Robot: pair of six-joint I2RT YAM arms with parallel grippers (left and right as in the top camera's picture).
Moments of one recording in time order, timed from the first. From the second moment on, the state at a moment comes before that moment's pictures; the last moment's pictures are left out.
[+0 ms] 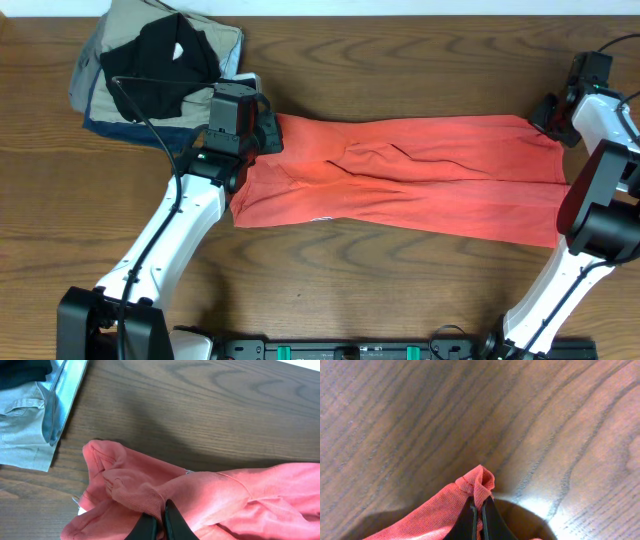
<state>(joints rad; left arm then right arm) -0.26 1.49 1.02 -0.29 0.02 -0.38 -0.34 2.21 1.61 -0.59 0.11 0.36</state>
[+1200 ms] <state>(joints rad) -0.26 1.29 1.02 -0.55 0.02 -0.46 -0.36 2.21 1.99 -1.25 0.11 0.58</state>
